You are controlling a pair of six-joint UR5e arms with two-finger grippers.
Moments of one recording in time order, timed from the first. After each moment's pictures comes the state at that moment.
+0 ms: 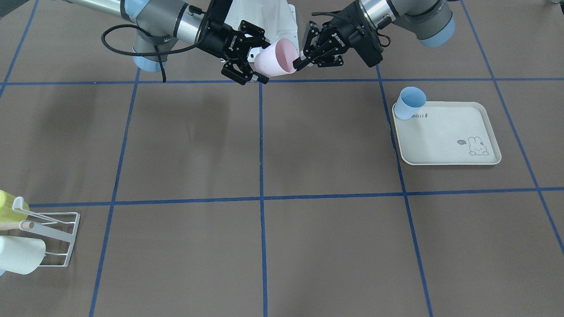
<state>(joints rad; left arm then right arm) -0.59 -1.89 -1.97 -2.51 -2.01 -1.51 0.36 -1.13 1.72 -0.22 1.64 0.30</state>
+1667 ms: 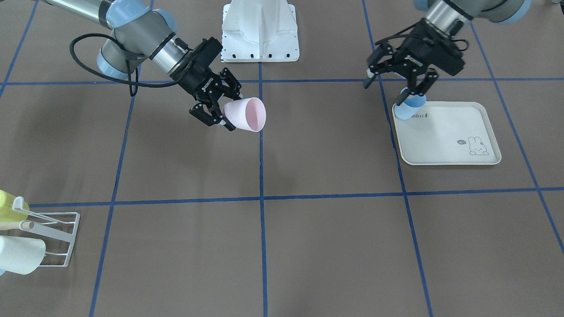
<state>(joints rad) -0.84 -1.58 -2.11 -2.22 -2.02 -0.92 0.52 -1.22 1.75 -0.58 1.62 0.20</state>
